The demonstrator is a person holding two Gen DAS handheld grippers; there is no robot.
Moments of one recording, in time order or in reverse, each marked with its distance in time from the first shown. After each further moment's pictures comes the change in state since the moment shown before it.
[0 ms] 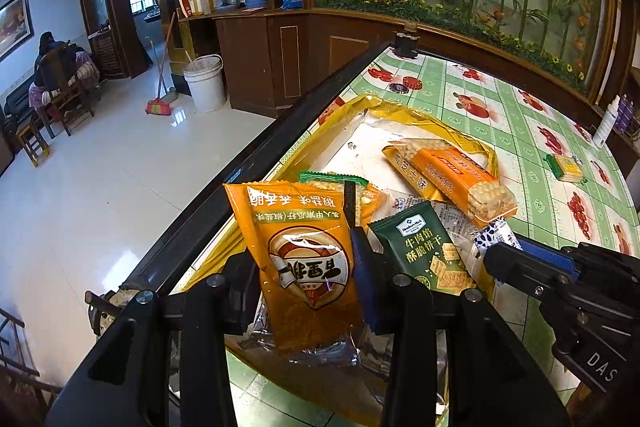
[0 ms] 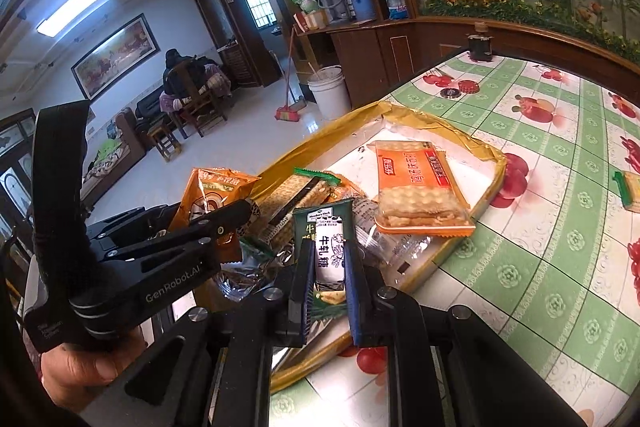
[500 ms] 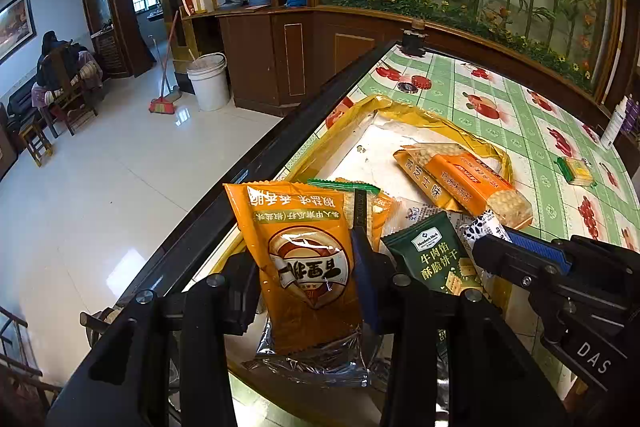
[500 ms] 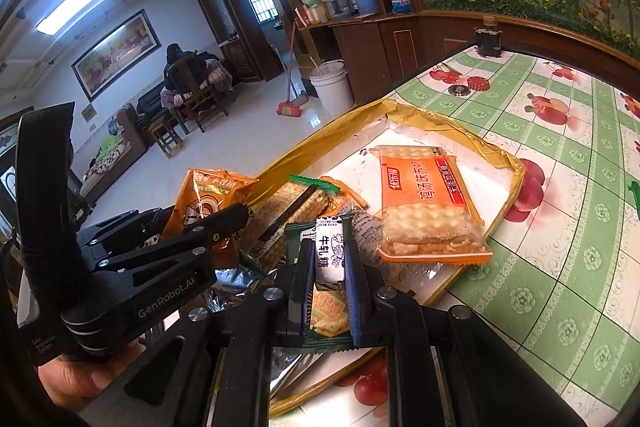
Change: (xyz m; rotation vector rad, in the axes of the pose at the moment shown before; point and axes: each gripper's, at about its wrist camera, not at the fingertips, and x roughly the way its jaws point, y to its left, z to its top) left arm 0.010 0.004 0.007 0.000 0.008 0.016; right arm 0.024 -0.005 0.012 -0.002 0.022 0.010
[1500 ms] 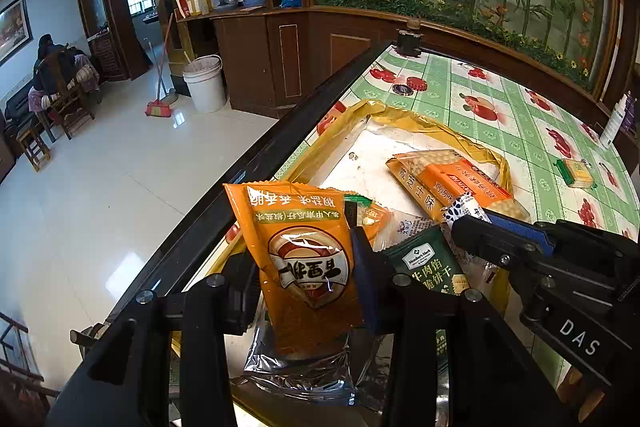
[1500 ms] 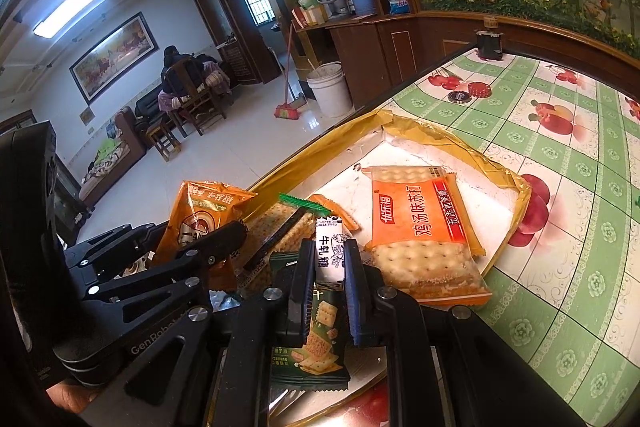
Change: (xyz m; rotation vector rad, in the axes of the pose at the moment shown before) left arm 0.006 -0.007 0.007 0.018 0.000 -0.004; right arm 0.013 -0.002 0.017 0.009 -0.004 -0.004
